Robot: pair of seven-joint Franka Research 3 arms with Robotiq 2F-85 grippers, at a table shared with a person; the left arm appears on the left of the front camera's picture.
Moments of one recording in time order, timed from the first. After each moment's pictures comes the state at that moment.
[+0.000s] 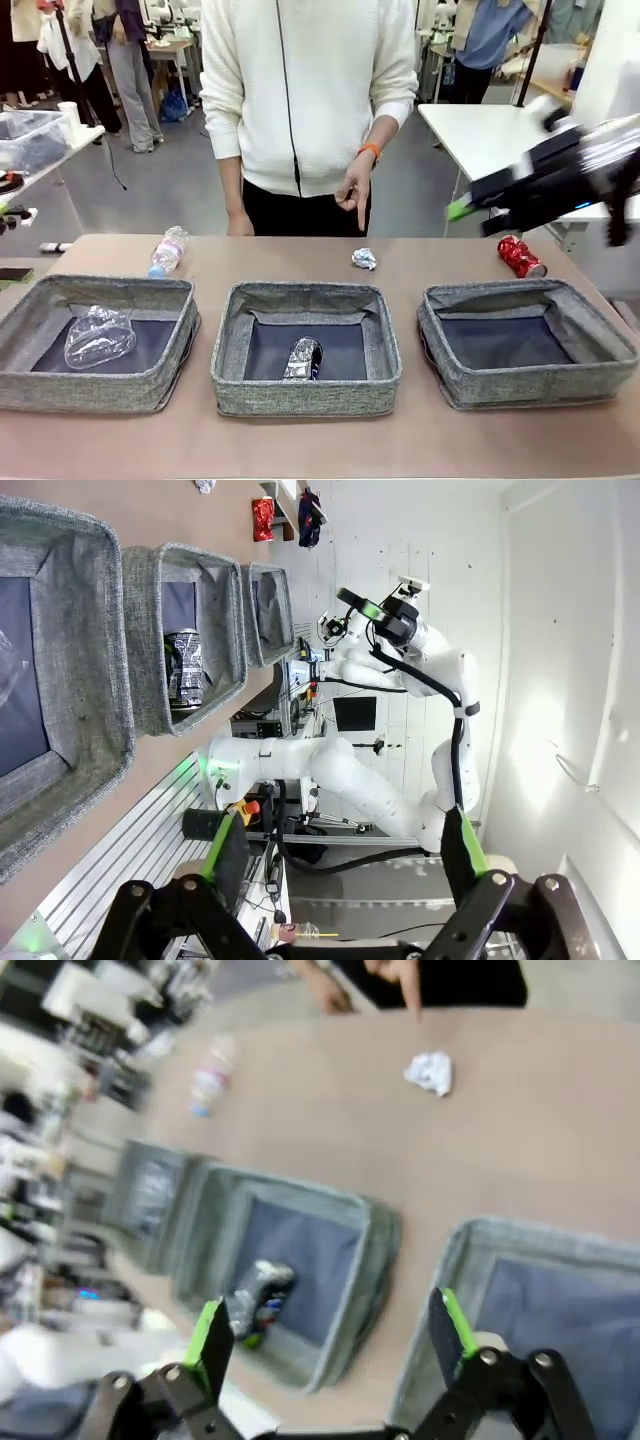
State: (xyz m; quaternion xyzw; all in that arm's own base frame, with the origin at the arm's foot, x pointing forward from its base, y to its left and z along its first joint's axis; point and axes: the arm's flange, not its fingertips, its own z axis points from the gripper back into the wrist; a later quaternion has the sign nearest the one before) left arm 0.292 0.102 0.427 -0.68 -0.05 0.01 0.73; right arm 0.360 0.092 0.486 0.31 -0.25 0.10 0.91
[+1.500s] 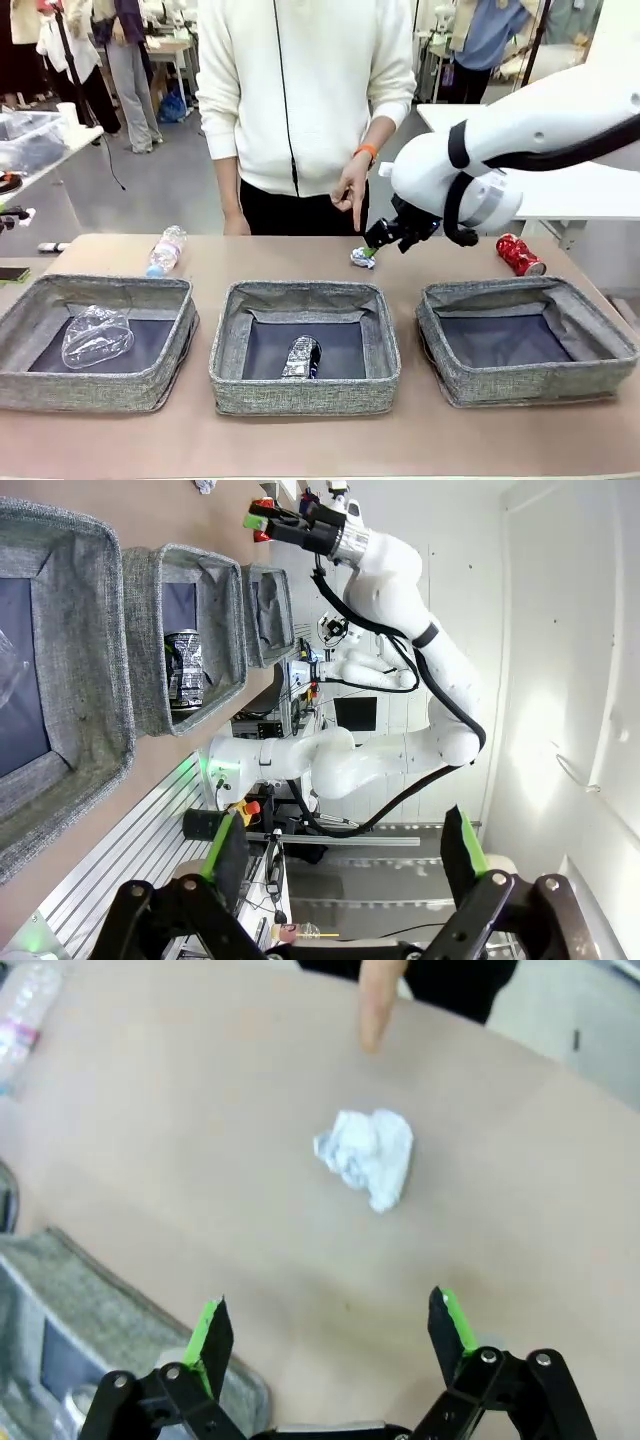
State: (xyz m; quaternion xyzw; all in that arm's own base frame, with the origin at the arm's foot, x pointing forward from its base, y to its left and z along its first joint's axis) left arm 0.292 0.102 0.428 -0.68 -0.05 0.01 0.73; right arm 0.542 0.208 0.353 0.16 -0.19 0.20 0.95
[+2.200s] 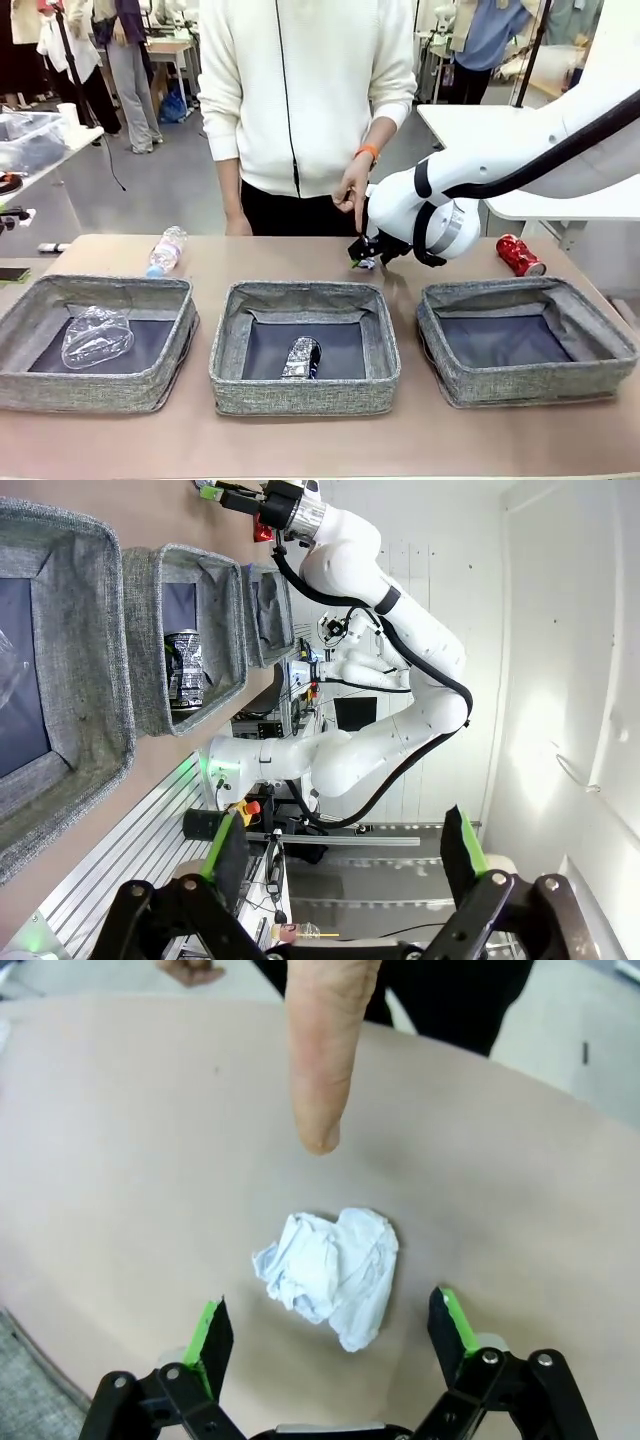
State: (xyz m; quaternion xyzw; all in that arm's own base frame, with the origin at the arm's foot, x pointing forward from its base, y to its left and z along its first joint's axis) left arm 0.292 0.102 0.428 -0.68 -0.05 0.01 0.73; right arm 0.589 0.220 0.282 0.17 -0.22 0.17 0.95
